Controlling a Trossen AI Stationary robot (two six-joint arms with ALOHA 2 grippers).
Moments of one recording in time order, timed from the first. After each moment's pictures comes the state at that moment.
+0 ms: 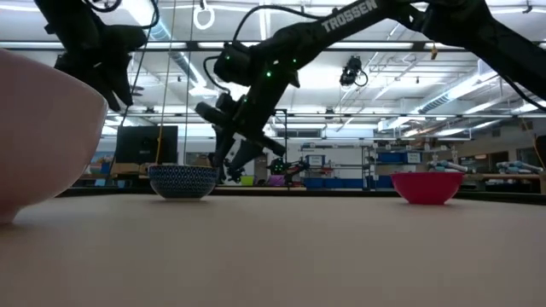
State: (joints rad) left arm 0.12 0.79 0.79 -1.03 -0.41 -0.96; right arm -0.25 2.35 2.00 -0.63 0.03 0.65
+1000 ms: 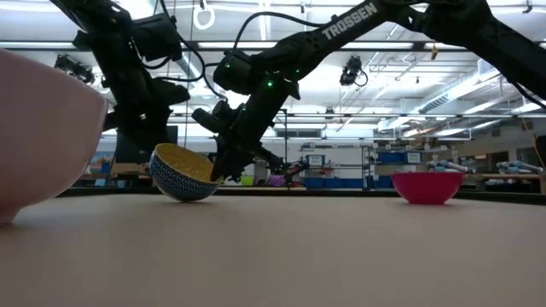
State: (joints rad) left arm 0.33 1.14 0.68 -0.60 -0.22 -0.72; right arm -0.23 2.35 1.91 -0.51 -0.06 0.63
